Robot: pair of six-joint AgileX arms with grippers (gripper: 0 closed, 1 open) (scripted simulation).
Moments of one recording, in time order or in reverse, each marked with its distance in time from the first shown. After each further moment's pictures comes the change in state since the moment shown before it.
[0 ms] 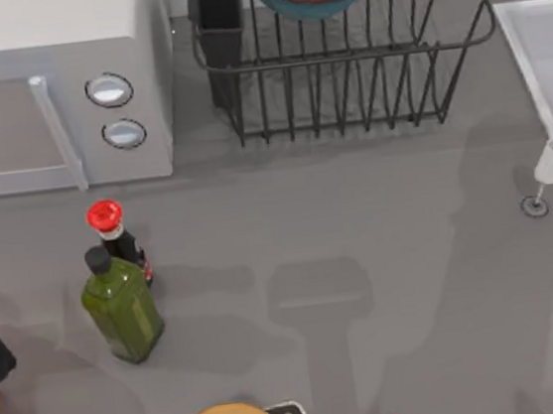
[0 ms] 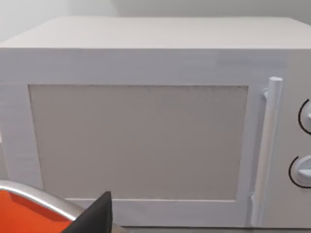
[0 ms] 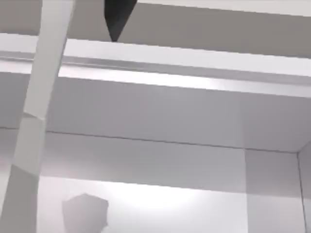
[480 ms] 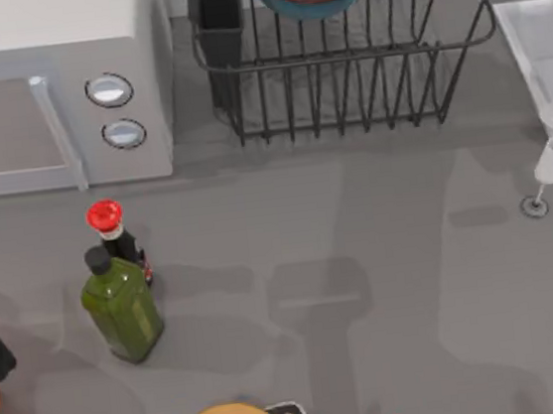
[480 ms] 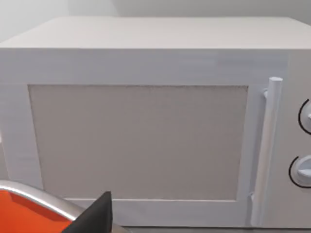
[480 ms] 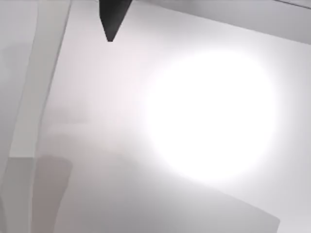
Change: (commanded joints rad) left arm 0.000 0.000 0.000 0.000 0.000 0.000; right arm 0.256 0.053 -0.064 0.128 -0.035 0.023
